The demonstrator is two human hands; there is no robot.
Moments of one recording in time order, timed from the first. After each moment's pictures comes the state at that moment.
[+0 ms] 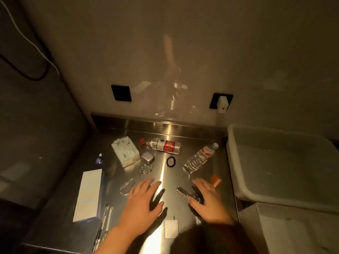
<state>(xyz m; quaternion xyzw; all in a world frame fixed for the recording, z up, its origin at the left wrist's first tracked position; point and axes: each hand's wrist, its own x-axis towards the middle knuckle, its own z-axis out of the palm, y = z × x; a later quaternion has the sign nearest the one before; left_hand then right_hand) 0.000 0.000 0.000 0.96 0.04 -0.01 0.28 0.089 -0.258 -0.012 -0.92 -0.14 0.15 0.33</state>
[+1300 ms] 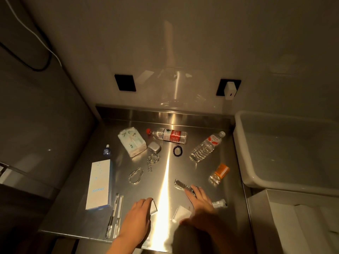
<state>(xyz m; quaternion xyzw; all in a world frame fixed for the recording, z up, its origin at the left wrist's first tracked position) -0.060 0.032 -0.089 0.96 0.09 -0.14 0.21 0.051 -0.222 -0.097 -0.93 -0.18 0.28 0.15</state>
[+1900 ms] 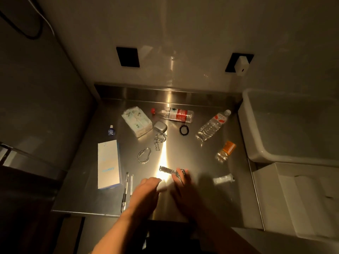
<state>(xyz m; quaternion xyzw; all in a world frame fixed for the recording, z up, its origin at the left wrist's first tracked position) -0.057 0.066 -0.094 0.96 -0.02 -0.10 0.27 -0.015 -0.138 -0.109 -0.94 -0.26 0.12 0.19</state>
